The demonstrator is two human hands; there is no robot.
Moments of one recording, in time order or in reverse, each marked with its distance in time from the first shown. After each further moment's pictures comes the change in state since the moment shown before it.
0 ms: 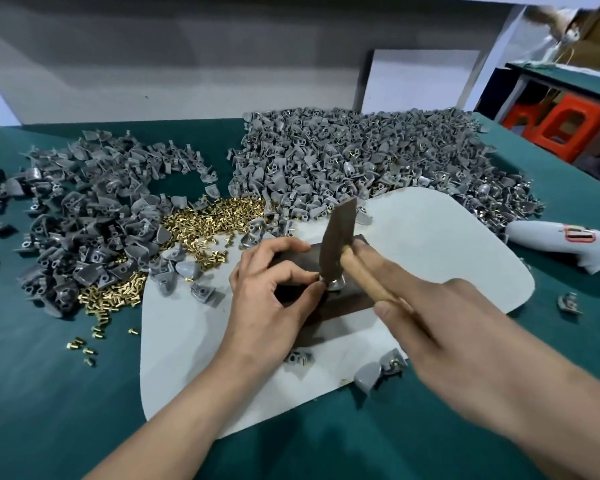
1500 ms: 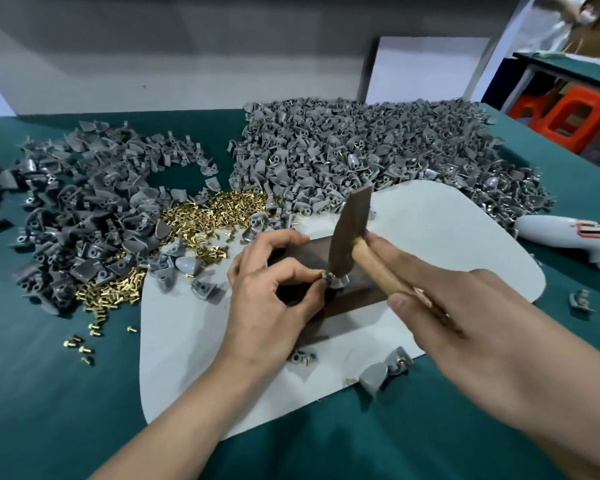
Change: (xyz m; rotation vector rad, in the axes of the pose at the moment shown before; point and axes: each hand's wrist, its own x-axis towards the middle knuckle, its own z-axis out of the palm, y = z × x) left_hand -0.002 0.000 0.000 -0.022 0.035 0.010; right_hand 0.004 0.006 0.004 0.033 0.056 0.007
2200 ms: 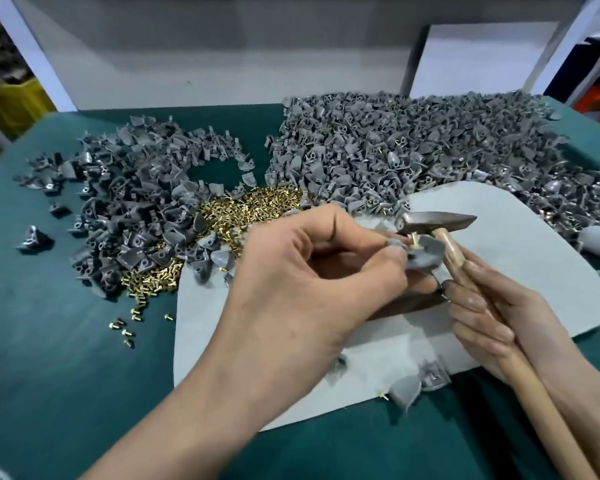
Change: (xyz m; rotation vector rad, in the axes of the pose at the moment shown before) left_hand -0.002 0.097 -0.033 -0.681 -0.179 -0.100; right_hand 0.036 0.098 0.039 1.759 -0.137 0.363
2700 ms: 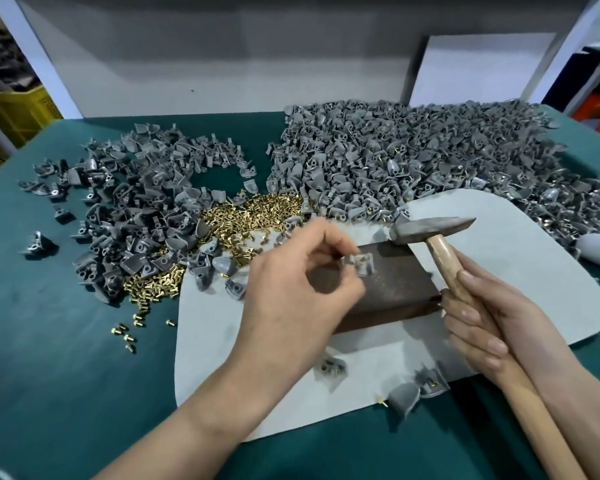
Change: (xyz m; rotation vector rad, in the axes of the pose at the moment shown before) left_hand 0.011 -0.041 -0.020 0.697 0.150 0.138; right_hand -0.005 0.000 0.009 -0.155 0.094 -0.027
